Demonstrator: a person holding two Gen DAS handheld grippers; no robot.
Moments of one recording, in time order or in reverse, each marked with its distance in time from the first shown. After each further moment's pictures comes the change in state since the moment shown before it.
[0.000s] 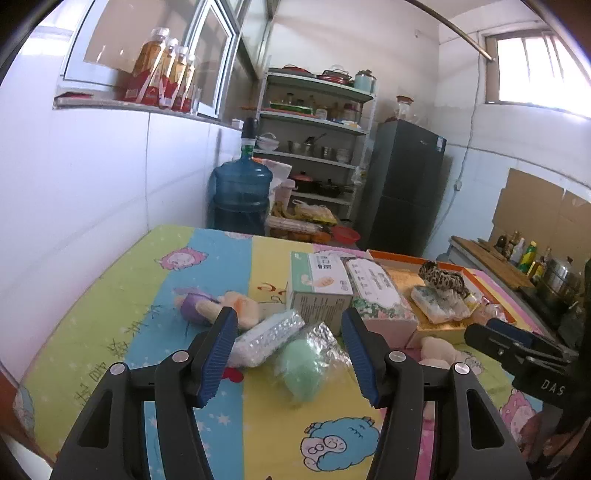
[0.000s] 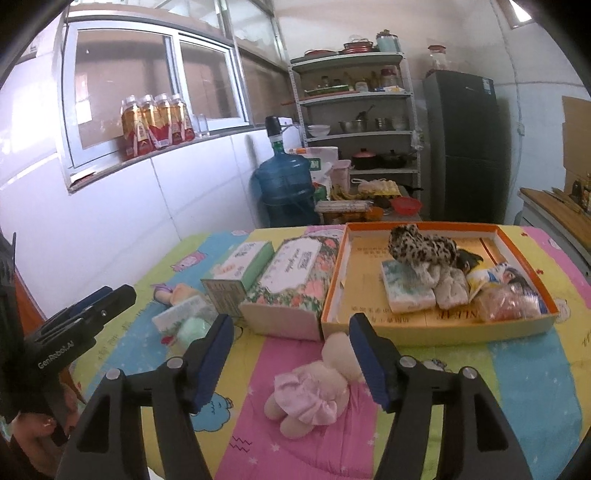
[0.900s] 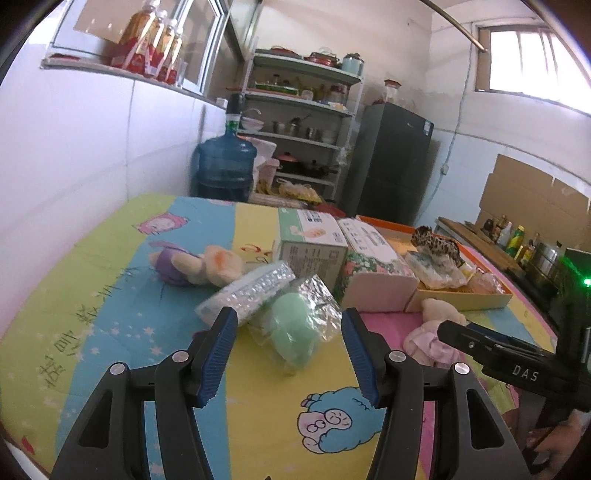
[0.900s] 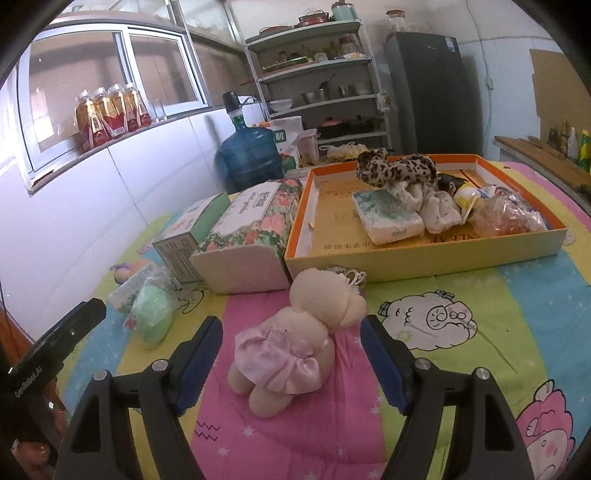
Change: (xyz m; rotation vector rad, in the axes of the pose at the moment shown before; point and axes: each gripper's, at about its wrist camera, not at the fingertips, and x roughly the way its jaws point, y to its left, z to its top) left arm 0.028 0.001 -0.036 0.005 0.076 -0.070; right arm 0.039 -0.020 -0.039 0.133 0.093 -0.056
